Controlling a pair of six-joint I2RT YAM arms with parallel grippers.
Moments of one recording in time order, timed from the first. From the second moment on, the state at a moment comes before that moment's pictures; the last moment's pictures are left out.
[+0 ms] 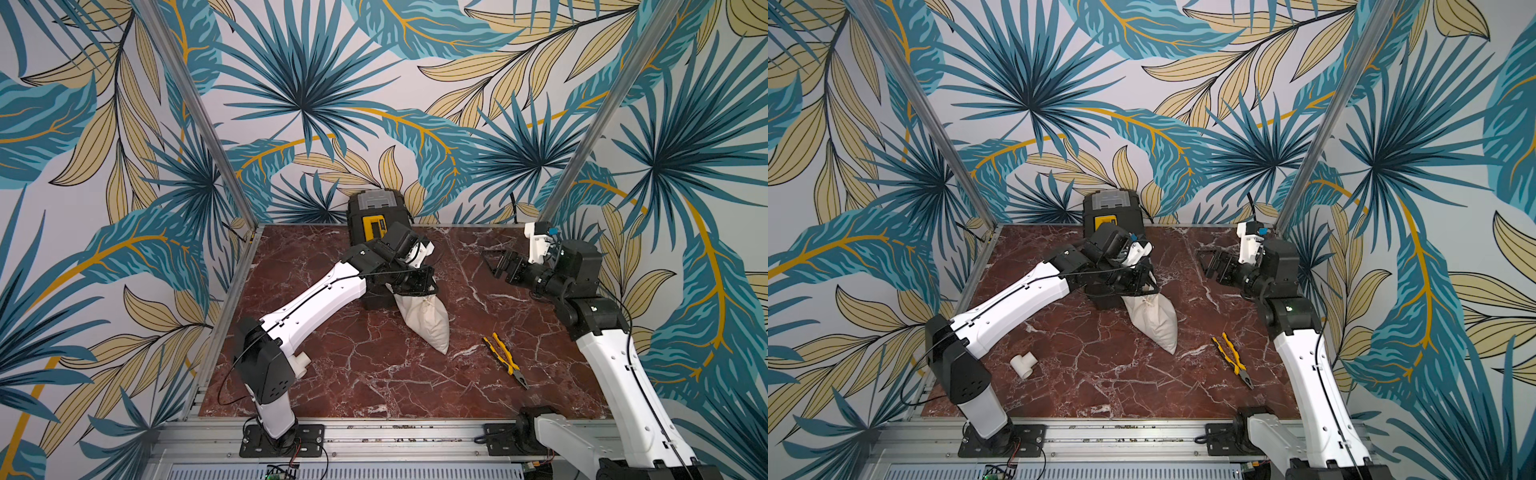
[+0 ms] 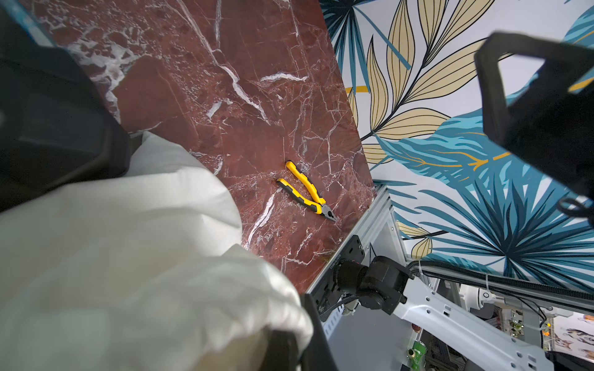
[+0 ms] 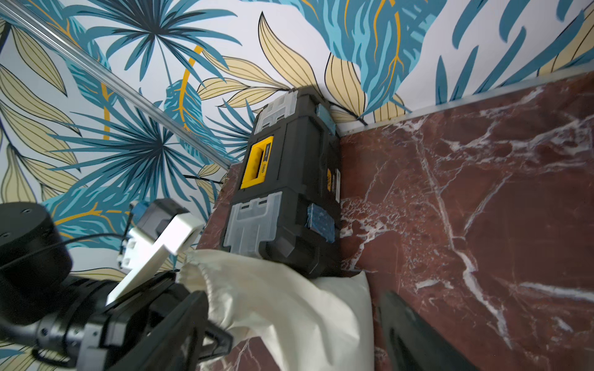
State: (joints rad) left arm -0.74 1.77 1.76 -0.81 0.51 -0.60; right arm 0.19 1.00 1.11 -0.50 -0.50 0.49
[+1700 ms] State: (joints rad) left arm -0.71 1.83 1.86 -0.88 0.52 -0.57; right arm 0.60 1.17 1.09 -0.52 -0.40 0.63
